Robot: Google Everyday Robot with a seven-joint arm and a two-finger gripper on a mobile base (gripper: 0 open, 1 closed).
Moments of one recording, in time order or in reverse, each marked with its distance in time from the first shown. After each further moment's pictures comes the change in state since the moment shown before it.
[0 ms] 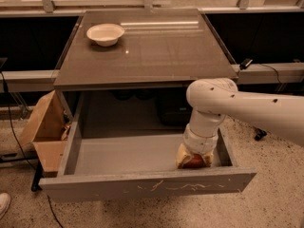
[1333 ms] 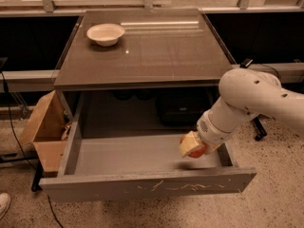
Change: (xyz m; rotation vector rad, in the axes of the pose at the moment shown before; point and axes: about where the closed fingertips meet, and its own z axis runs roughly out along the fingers) arm 0.000 -0.002 -0.067 -0.165 -0.297 -0.245
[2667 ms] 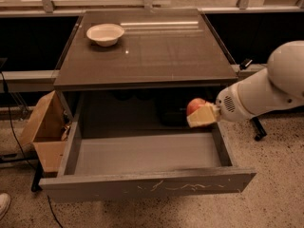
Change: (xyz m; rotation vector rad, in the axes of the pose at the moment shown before) arm -0.037 0.024 -0.112 -0.047 -0.375 -0.222
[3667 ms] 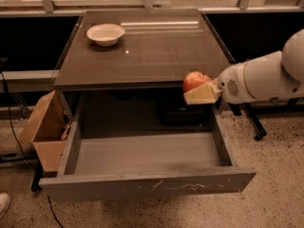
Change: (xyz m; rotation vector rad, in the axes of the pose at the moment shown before) arm -0.060 0.007 -0.036 0.002 -0.237 -0.182
